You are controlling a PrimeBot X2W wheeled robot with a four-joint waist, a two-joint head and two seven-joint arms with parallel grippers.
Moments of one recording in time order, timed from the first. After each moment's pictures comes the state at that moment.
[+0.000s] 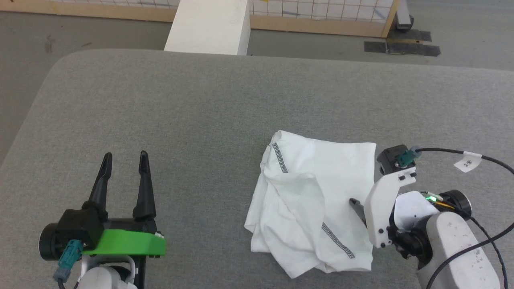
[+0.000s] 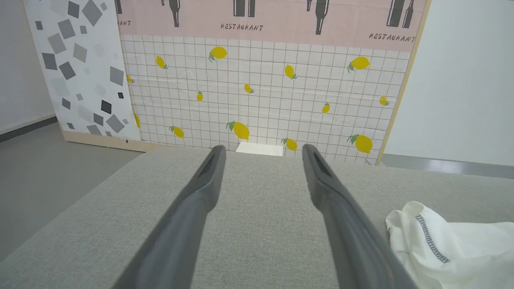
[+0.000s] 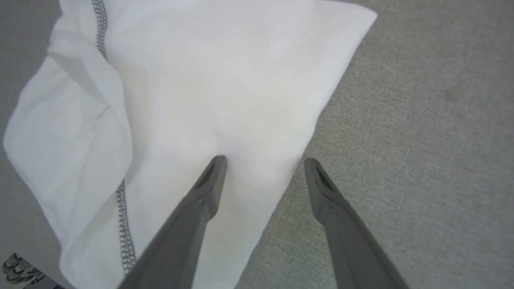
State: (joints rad) left arm -0.04 0.05 0.06 -0.06 -0.14 -0.11 -0.26; right arm -0.28 -0.10 0.12 0.19 0.18 0.13 0.82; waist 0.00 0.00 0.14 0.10
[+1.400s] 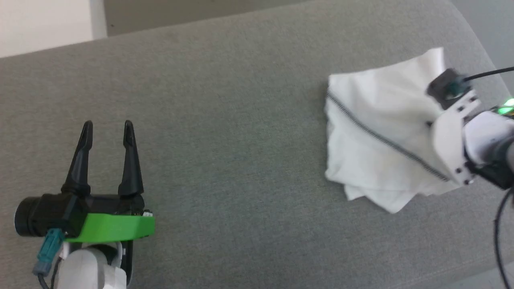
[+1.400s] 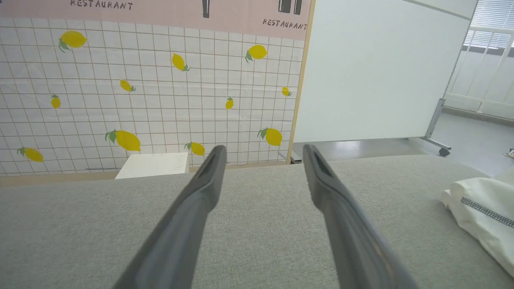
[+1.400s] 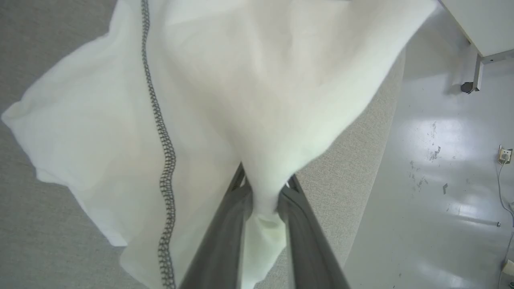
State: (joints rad) left arm -0.10 0.08 0.07 -0.16 -0.12 -0.11 -0.26; right arm -0.64 -0.66 0.51 0.07 0.40 0.13 0.86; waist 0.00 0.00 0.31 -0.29
